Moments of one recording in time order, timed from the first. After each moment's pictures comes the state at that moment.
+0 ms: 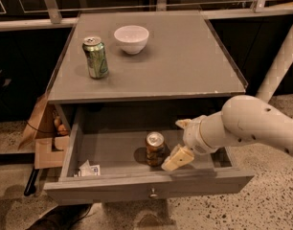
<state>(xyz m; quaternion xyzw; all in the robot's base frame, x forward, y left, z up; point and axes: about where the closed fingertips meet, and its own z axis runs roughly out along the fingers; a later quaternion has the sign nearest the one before) 0.493 -0.099 0.706 -0.54 0.78 0.12 0.30</state>
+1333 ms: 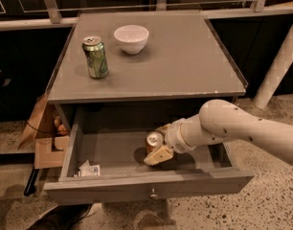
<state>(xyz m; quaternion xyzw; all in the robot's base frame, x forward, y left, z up) 0.525 -0.047 0.654 -0.53 0.77 0.20 0.30</state>
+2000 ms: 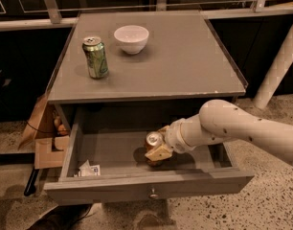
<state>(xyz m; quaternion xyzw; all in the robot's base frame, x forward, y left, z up) 0.525 -0.047 0.654 -0.53 0.77 0.20 0.30</state>
